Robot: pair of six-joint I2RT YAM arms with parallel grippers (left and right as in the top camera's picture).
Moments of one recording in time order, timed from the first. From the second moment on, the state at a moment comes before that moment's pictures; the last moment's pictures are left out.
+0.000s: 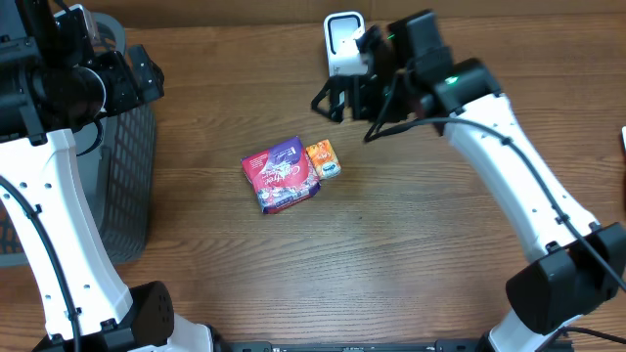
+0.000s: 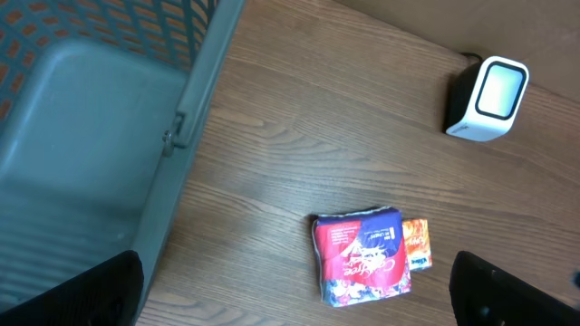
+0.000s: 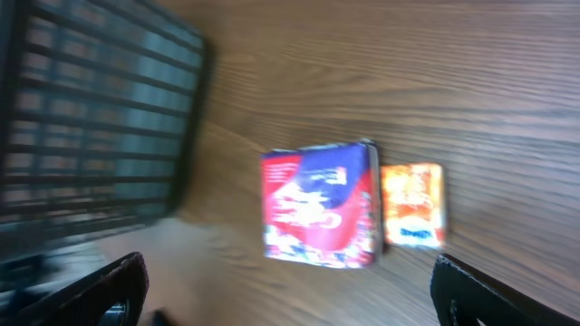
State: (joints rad) left arm 0.24 1.71 2.29 -1.55 0.13 -0.18; right arm 0.45 1.83 1.76 -0.87 -0.50 0.38
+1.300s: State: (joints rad) left arm 0.24 1.71 2.29 -1.55 0.13 -0.18; right arm 0.54 2.14 1.57 -0.66 -0.17 0.51
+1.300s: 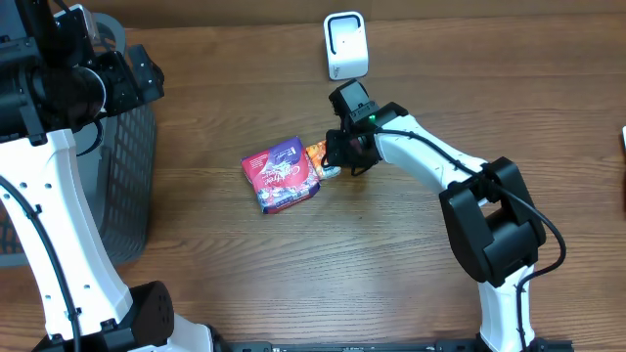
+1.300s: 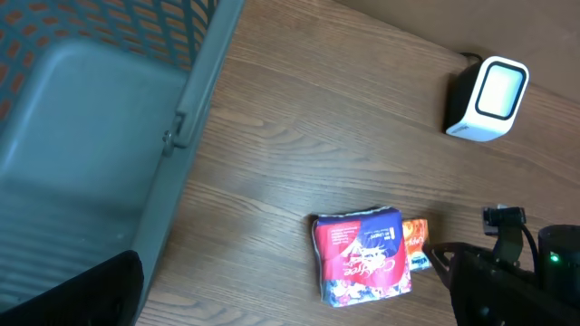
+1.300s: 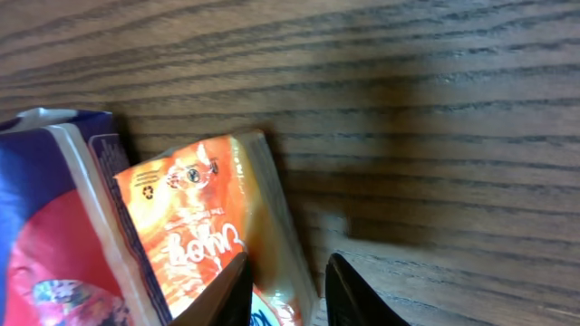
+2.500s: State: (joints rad) left arm 0.24 1.71 2.29 -1.55 0.13 -0.18; right arm 0.38 2.15 1.56 -0.82 -0.09 0.51
